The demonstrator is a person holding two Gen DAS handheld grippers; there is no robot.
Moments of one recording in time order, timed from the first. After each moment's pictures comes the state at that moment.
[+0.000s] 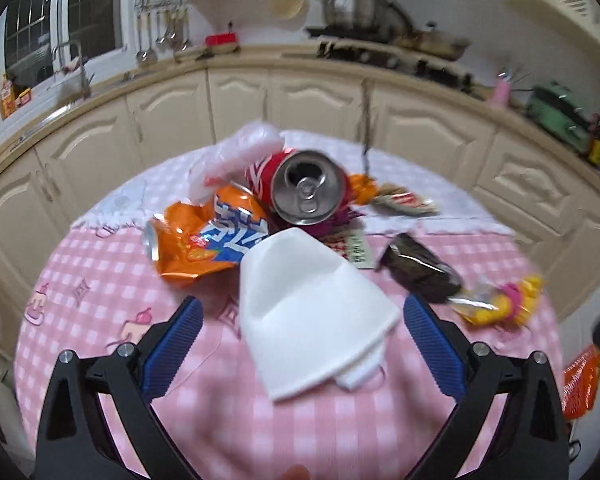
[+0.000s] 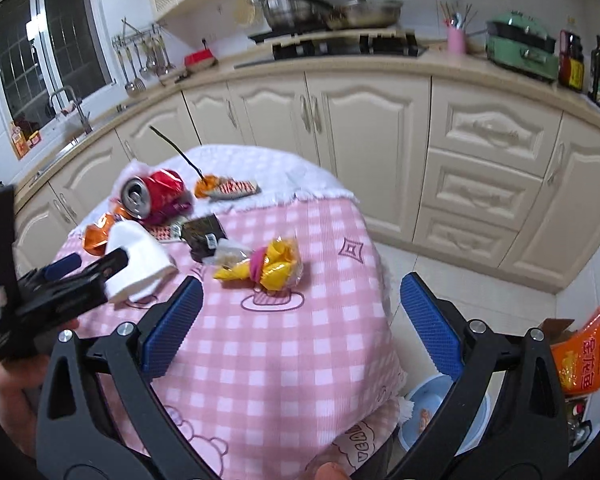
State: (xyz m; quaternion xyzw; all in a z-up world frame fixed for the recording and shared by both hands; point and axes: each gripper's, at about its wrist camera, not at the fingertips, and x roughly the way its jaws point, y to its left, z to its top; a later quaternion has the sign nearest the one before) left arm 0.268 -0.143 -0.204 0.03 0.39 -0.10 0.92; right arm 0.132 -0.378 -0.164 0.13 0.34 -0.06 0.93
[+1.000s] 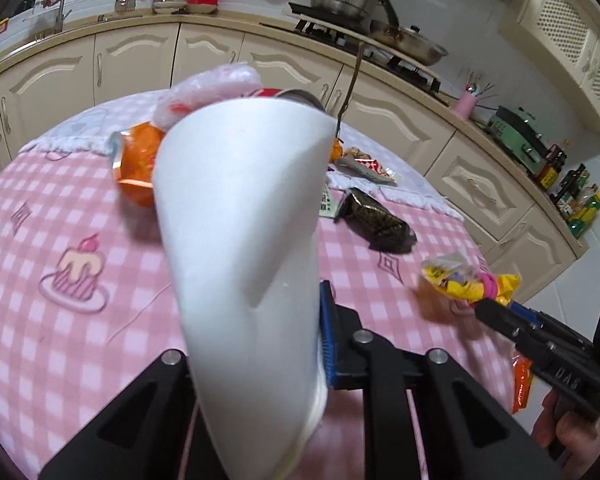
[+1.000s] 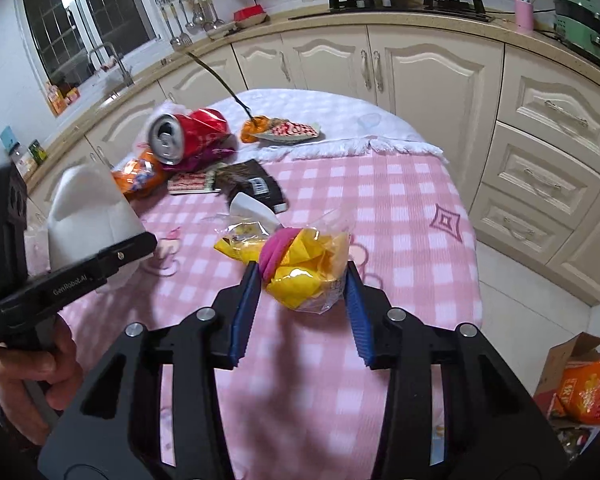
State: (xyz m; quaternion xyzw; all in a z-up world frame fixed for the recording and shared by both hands) left arm 0.241 -0.104 -0.228 -0.07 0.41 -0.22 0.88; right arm 0.157 -0.351 -0.192 0.13 0.38 0.05 0.91
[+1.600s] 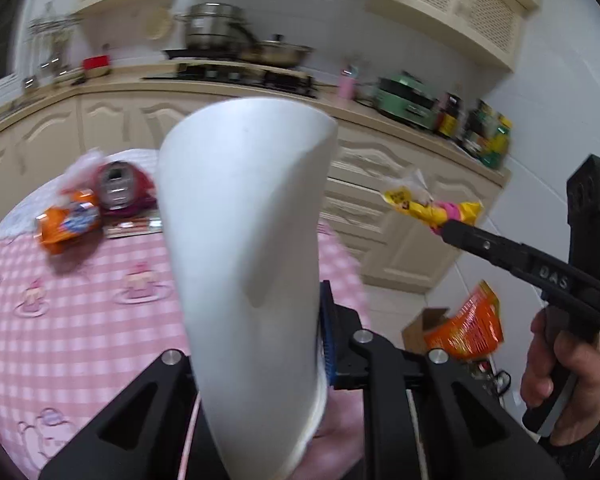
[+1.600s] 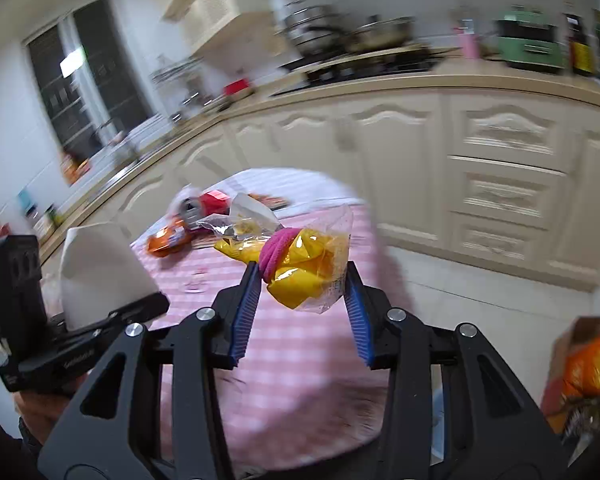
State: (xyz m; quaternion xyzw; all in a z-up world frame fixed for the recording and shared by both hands) left arm 0.117 -0.198 -0.165 0.03 0.34 -0.38 0.86; right arm 0.022 -0.441 -0.135 0.19 0.27 -0.02 0.94
